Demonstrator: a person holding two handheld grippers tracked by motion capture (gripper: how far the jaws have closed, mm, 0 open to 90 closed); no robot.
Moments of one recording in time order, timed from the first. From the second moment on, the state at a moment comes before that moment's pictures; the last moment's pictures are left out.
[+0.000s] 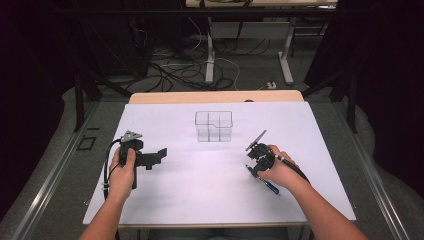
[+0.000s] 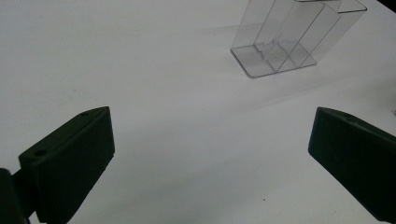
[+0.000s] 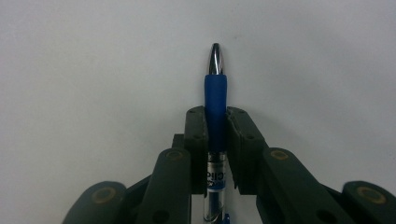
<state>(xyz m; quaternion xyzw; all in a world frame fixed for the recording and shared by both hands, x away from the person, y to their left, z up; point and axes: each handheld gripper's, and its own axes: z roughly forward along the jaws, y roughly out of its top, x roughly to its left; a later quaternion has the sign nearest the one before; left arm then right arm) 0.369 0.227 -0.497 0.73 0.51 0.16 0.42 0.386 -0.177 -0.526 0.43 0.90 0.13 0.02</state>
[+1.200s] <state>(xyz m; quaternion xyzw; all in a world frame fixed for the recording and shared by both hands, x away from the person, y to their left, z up) 0.370 0.227 -0.498 0.73 0.52 0.16 0.42 0.397 -0.186 -0.506 0.45 0.87 0.20 0.01</state>
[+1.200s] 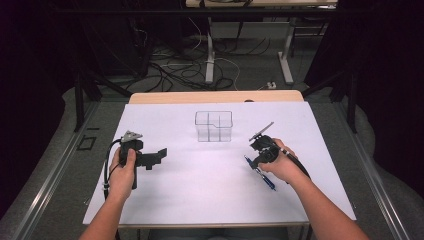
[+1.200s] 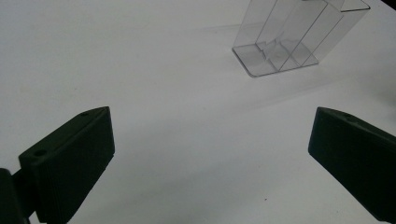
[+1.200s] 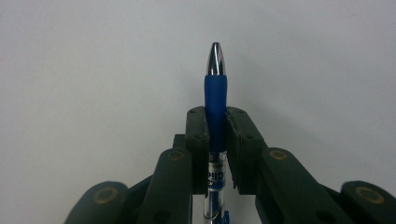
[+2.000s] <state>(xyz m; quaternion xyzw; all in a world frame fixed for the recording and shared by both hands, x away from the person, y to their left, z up) 0.371 0.229 -0.499 0.73 0.52 0.16 0.42 0.427 -0.186 -0.486 0.52 0.79 0.32 0.01</state>
